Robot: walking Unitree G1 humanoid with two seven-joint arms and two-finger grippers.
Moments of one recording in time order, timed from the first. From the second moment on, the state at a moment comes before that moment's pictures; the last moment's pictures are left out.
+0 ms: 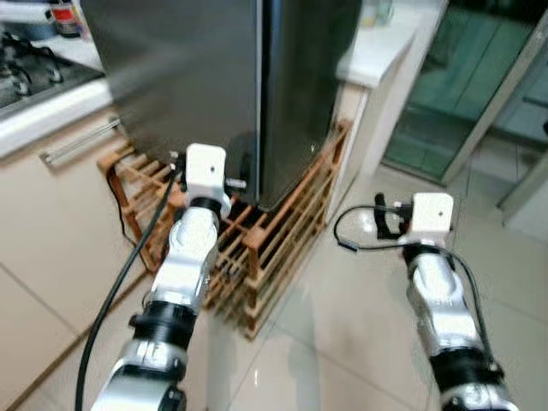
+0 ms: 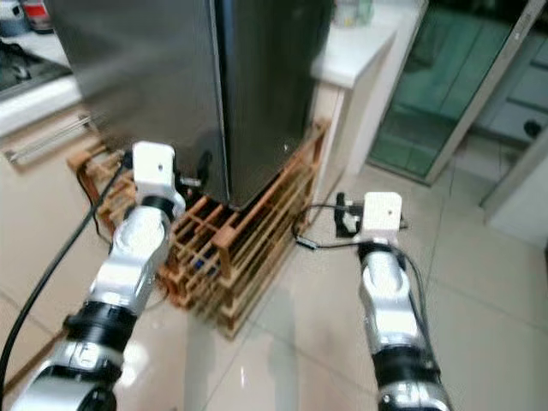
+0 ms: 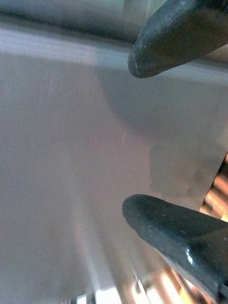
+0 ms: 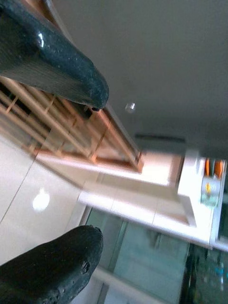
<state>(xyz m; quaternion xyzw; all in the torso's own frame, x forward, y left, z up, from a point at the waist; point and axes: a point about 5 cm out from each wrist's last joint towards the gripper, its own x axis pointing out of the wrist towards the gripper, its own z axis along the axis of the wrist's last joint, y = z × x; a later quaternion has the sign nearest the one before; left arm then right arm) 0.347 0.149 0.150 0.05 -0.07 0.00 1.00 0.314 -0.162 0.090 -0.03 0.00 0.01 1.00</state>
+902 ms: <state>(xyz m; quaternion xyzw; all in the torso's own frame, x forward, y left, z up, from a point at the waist) 0.361 0.116 0.182 0.04 -0.10 -0.06 0.99 0.313 -0.171 0.090 -0.04 0.00 0.01 1.00</state>
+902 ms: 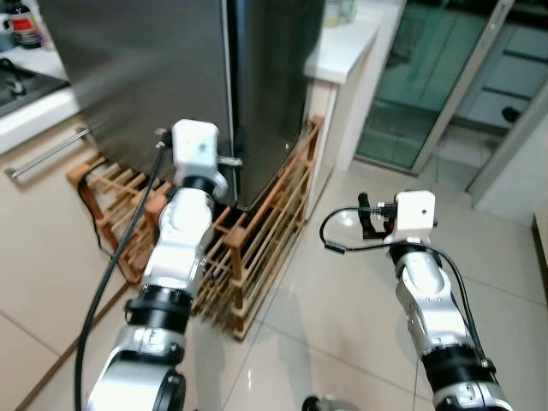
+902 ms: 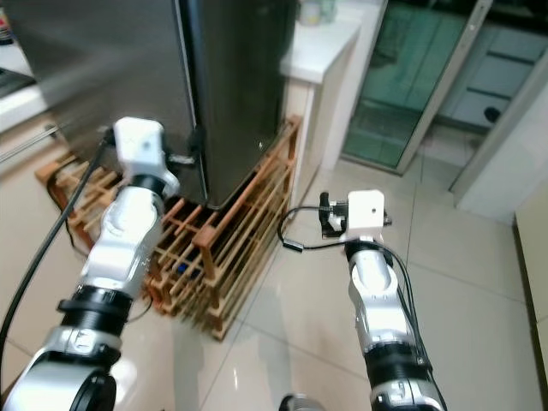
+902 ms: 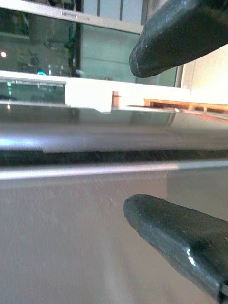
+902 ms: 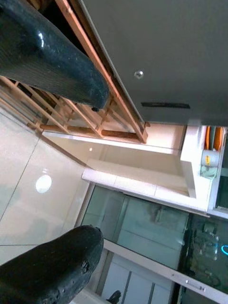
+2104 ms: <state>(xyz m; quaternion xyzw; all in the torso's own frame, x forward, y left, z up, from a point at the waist) 0.400 0.087 0.207 -0.01 -0.07 -0.13 0.99 0.309 -0.170 0.085 -0.04 0.01 0.01 1.00</state>
